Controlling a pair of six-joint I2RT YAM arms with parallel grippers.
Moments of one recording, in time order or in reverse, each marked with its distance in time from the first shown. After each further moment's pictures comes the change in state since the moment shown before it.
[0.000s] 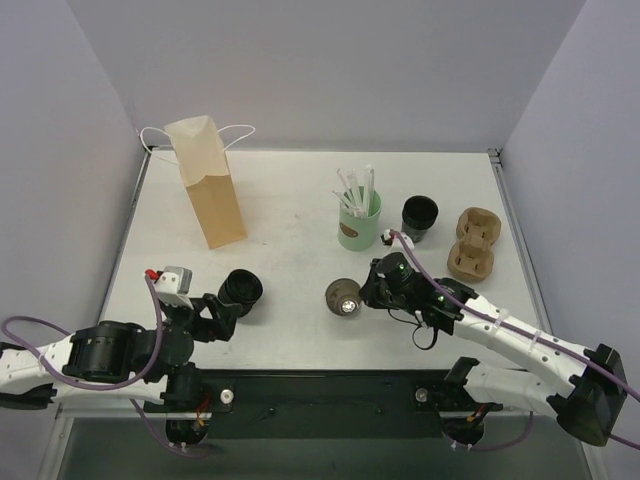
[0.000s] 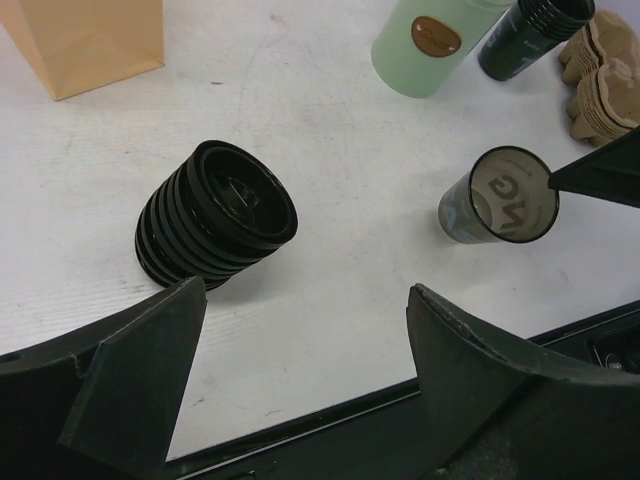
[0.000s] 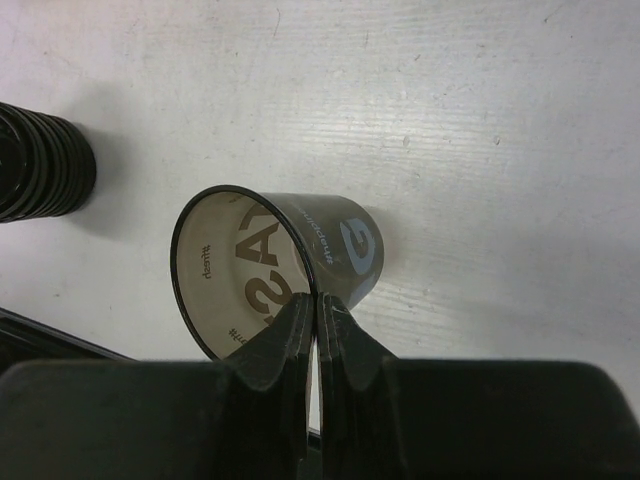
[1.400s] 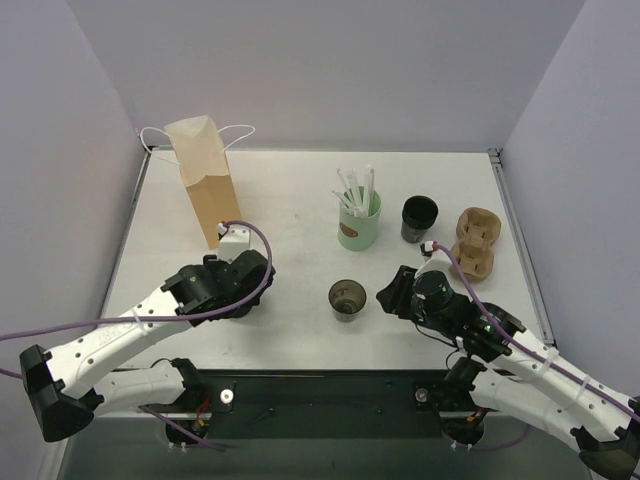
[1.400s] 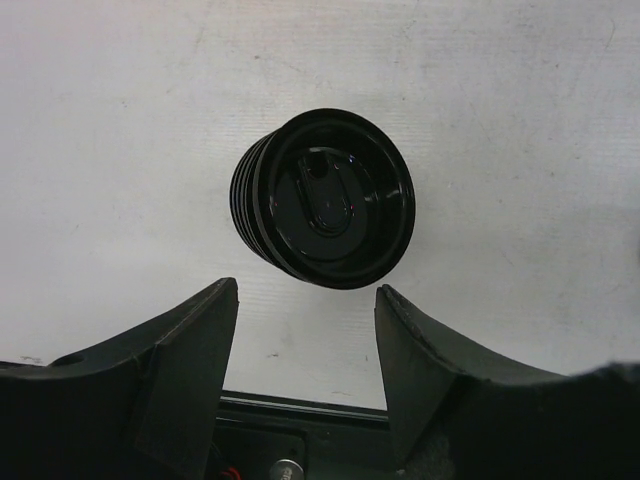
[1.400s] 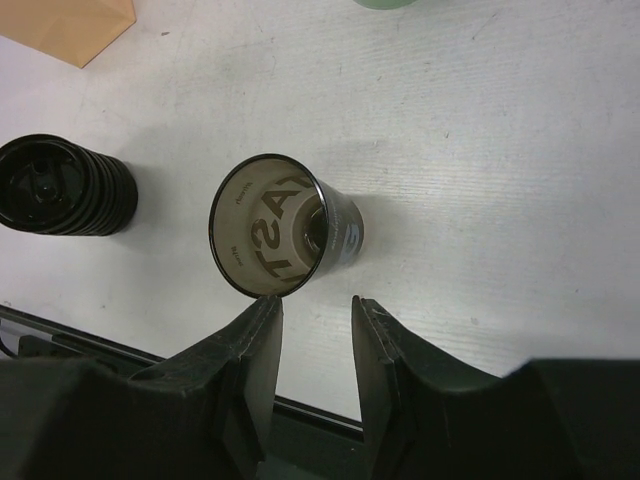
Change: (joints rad) left arm 0.617 0.669 0.224 0.010 0.371 0.172; right arm 0.006 -0.325 -0.081 -0.120 0.071 0.085
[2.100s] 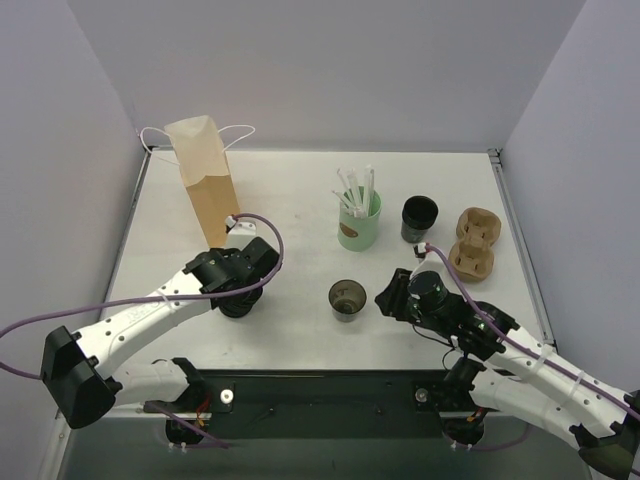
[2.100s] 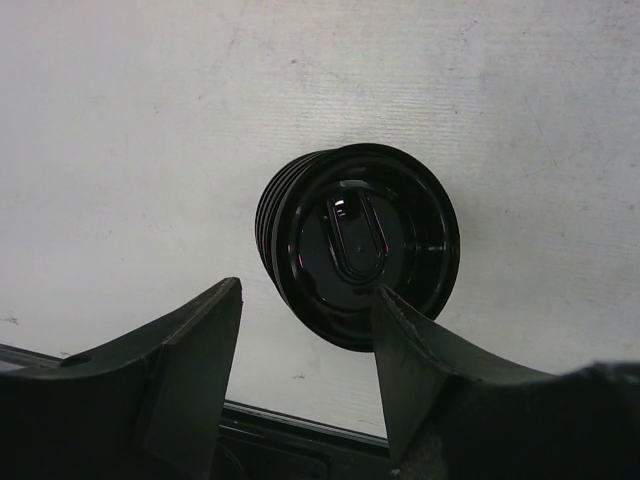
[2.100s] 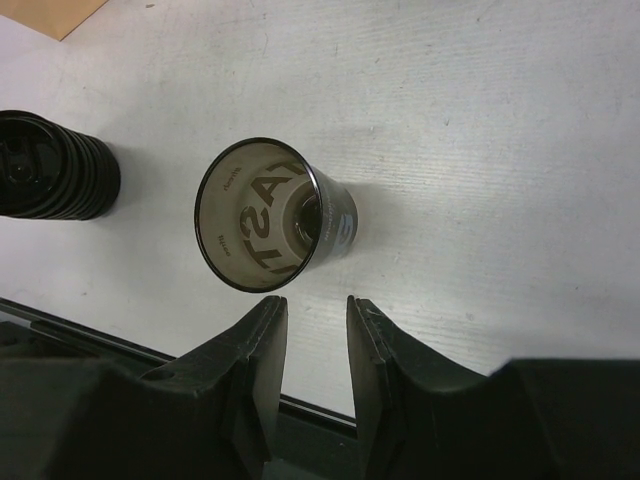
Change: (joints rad) left arm 0.110 0.142 0.000 0.043 -0.002 0.076; right arm 0.007 0.027 -0.015 0.008 -0.018 -0.025
